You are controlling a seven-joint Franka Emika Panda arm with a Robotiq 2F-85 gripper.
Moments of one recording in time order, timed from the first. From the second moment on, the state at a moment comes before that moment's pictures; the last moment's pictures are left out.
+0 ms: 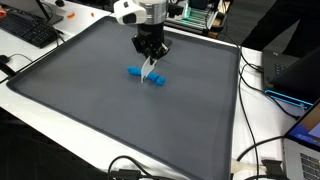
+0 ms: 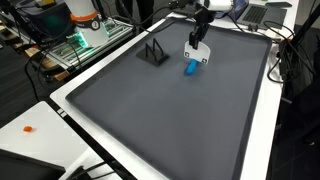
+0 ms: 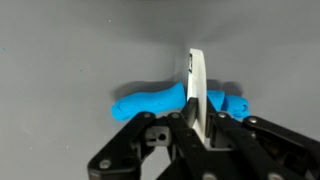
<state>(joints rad) 0.19 0.39 0.03 -1.97 -0.12 2.30 0.31</state>
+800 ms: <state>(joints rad) 0.18 0.35 0.02 -1.94 -0.15 2.28 0.29</state>
